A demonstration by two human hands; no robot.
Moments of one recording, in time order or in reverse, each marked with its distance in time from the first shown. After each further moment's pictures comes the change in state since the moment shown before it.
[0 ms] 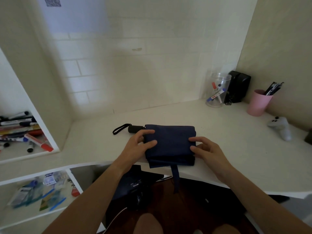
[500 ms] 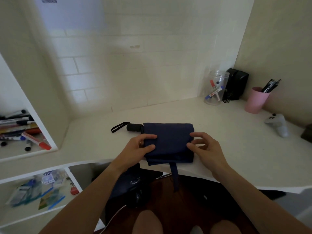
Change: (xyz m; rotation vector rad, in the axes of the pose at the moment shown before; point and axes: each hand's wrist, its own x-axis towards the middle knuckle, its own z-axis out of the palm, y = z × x) left_hand -0.005 -0.011 -0.001 0.081 -0.106 0.040; right_hand -0.010 -0.008 0.009 -0.081 0.148 -0.012
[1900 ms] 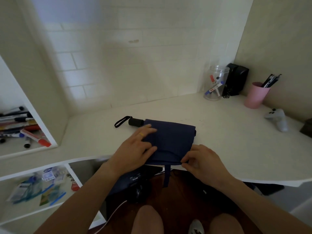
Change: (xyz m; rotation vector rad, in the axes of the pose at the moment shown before) left_hand -0.015 -0.003 -0.009 0.972 -0.004 0.549; right_hand -0.032 0.010 0.003 -0.852 -0.234 -0.428
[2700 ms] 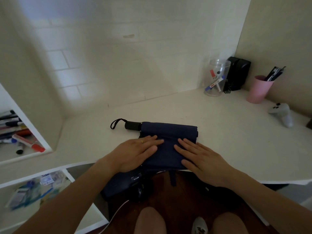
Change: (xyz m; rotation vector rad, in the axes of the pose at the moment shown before) left_hand 0.013 -0.014 -0.008 -0.043 -0.459 -0.110; right_hand 0.018 0.026 0.015 -0.240 -0.288 -0.163
